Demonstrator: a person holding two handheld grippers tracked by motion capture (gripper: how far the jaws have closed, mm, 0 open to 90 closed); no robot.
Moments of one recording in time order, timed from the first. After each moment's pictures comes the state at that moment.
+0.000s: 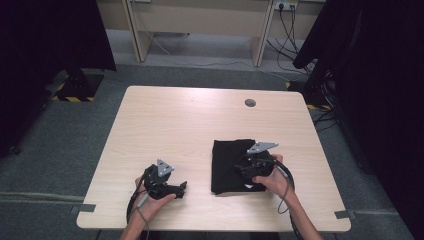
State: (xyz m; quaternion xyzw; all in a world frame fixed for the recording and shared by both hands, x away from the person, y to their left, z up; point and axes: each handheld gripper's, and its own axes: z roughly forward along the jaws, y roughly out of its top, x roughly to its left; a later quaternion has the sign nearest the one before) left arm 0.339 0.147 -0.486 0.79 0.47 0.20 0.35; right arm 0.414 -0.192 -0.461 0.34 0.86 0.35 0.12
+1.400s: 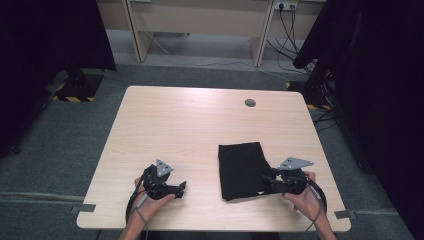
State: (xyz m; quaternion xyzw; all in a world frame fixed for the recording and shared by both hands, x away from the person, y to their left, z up) left arm 0.338 0.150 -0.486 0.79 0.47 0.19 0.35; right arm 0.356 -0.265 -0.448 0.37 0.85 0.34 0.17
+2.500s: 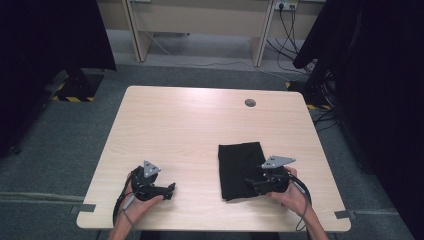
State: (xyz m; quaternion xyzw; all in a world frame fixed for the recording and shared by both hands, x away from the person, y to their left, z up) left arm 0.333 0.181 -0.487 0.78 0.49 0.20 0.34; right arm 0.372 -0.226 -0.468 0.33 0.86 0.37 0.12
